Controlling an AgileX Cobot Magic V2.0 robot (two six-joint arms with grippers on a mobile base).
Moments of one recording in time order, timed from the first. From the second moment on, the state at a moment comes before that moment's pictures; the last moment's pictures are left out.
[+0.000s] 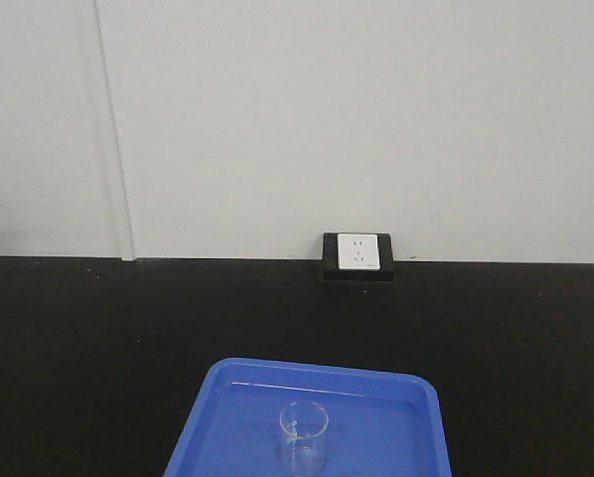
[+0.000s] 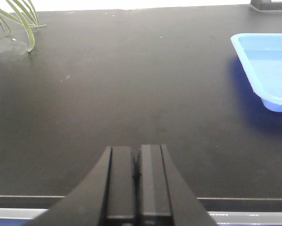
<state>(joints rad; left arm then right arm) 0.01 -0.01 0.03 0.03 0.36 -0.01 0.07 0.81 -0.45 -0.09 -0.39 0.01</state>
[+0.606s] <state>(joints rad) 0.01 -0.01 0.03 0.03 0.36 -0.01 0.07 1.29 -0.46 -0.11 -0.68 0.15</state>
